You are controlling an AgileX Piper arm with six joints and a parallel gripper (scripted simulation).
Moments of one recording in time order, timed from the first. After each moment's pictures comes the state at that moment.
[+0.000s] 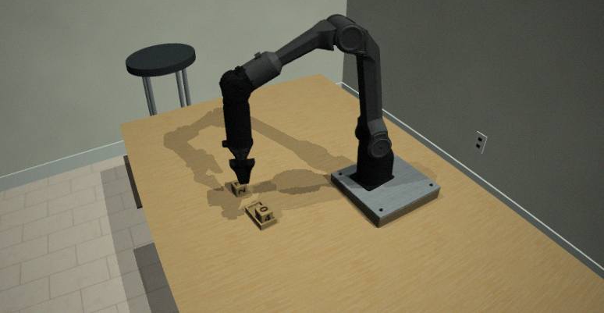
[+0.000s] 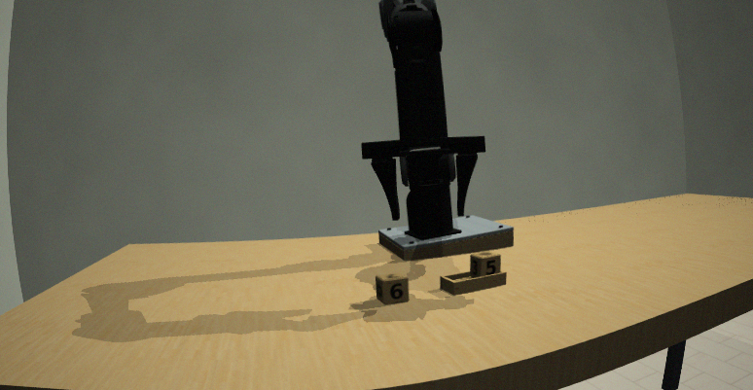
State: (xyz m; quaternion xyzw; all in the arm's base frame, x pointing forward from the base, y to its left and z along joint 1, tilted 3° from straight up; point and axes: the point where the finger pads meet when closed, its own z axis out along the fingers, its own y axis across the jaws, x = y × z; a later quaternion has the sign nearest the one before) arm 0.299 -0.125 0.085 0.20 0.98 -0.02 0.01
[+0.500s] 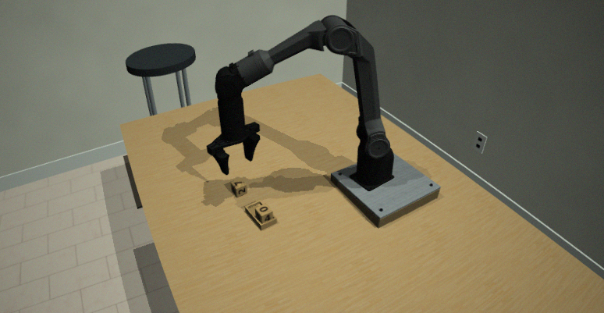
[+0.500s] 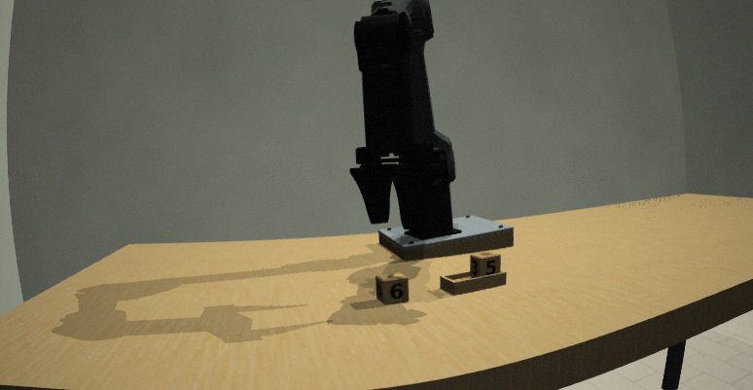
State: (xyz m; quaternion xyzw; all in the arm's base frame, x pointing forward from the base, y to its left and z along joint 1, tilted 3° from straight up) arm 0.295 -0.165 0.081 0.63 0.78 -0.02 0.02
